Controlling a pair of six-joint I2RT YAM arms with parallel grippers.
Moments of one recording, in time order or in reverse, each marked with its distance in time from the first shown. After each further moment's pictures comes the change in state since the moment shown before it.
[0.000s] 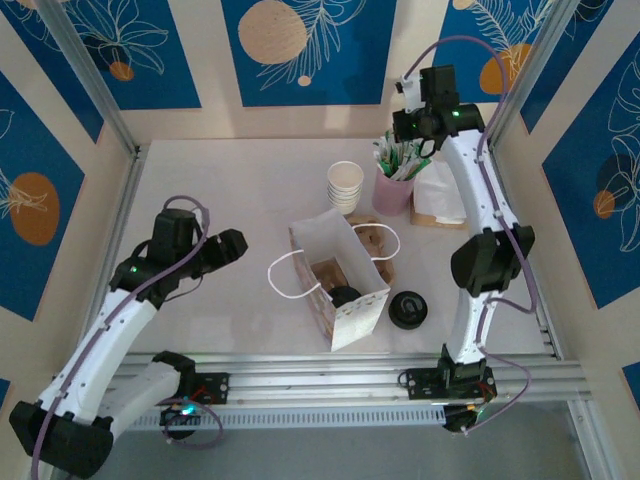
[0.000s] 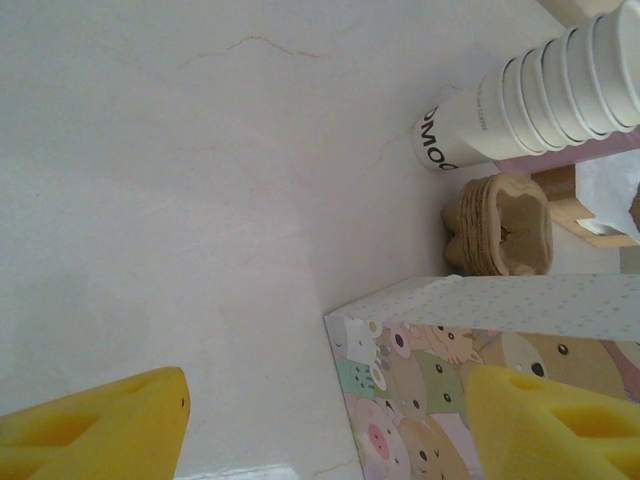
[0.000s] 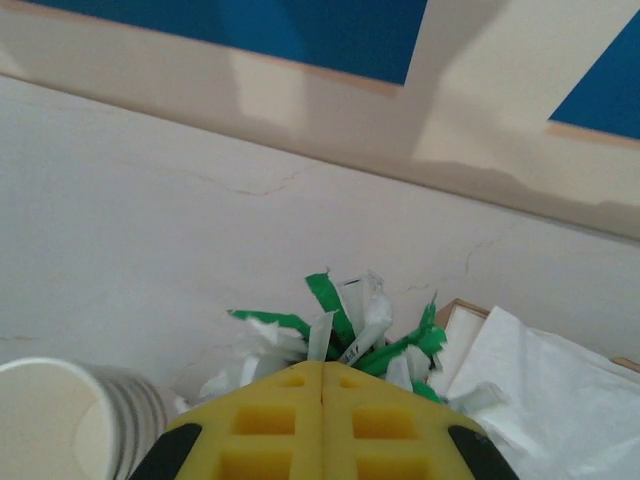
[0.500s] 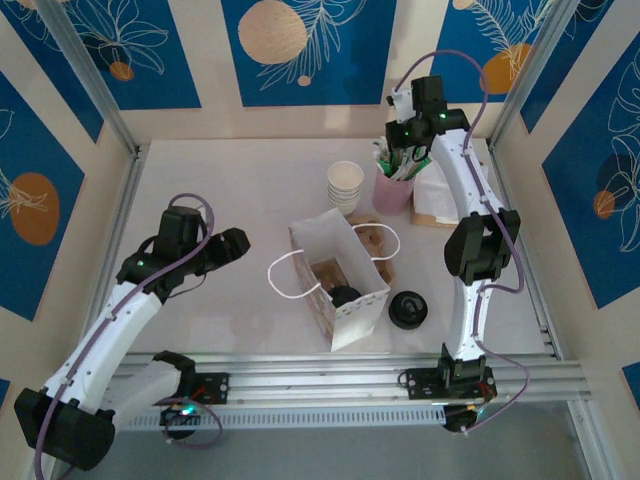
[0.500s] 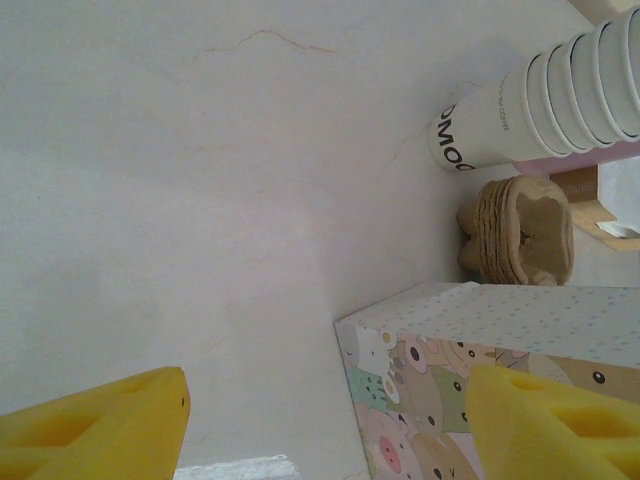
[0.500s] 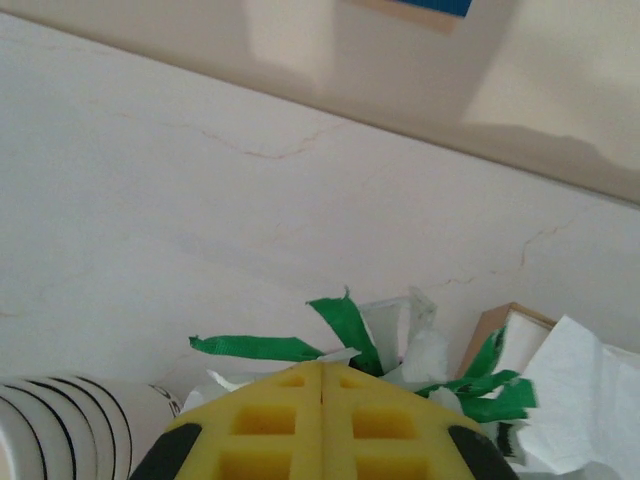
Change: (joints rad) left arm 0.000 0.063 -0.011 0.040 -0.007 0.000; right arm -0.030 0.159 0.011 0.040 -0.083 -0.042
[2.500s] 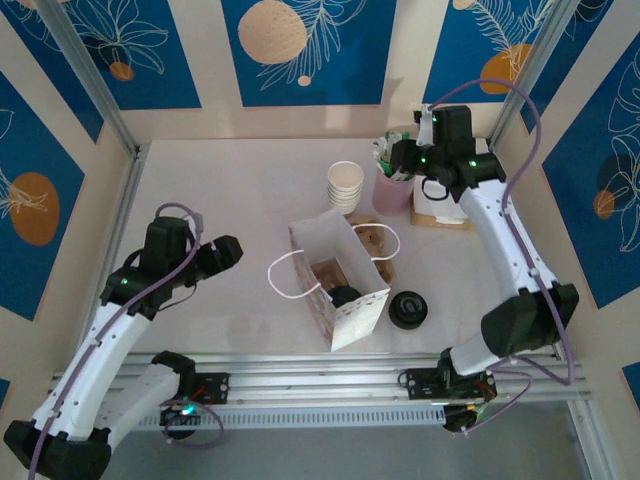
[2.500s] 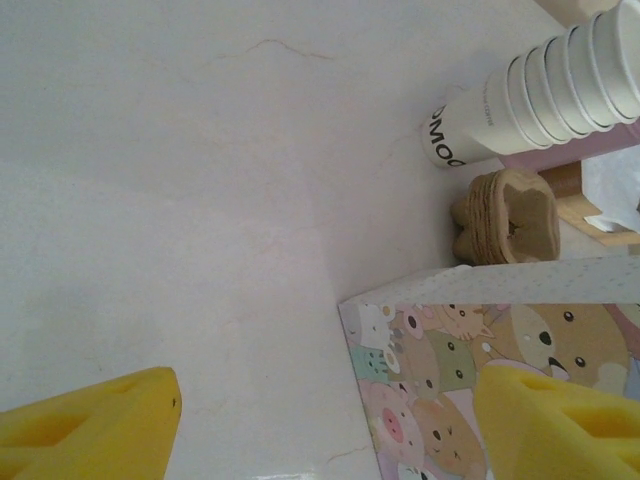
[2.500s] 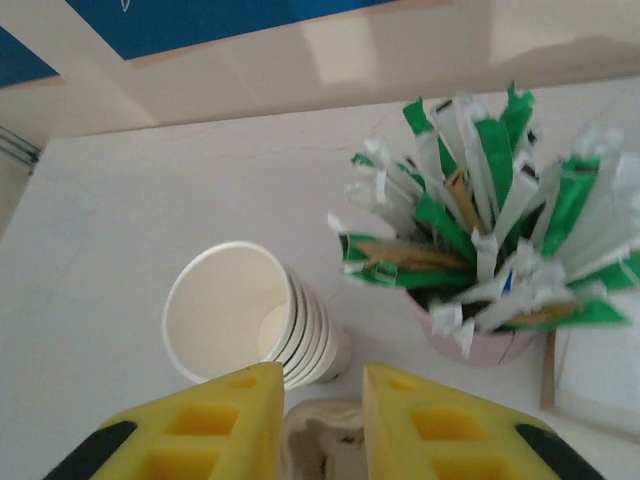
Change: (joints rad) left arm 0.000 -0.123 0.000 -0.091 -0.022 0.015; right arm 0.050 -0.554 -0.562 0.163 -0.025 0.402
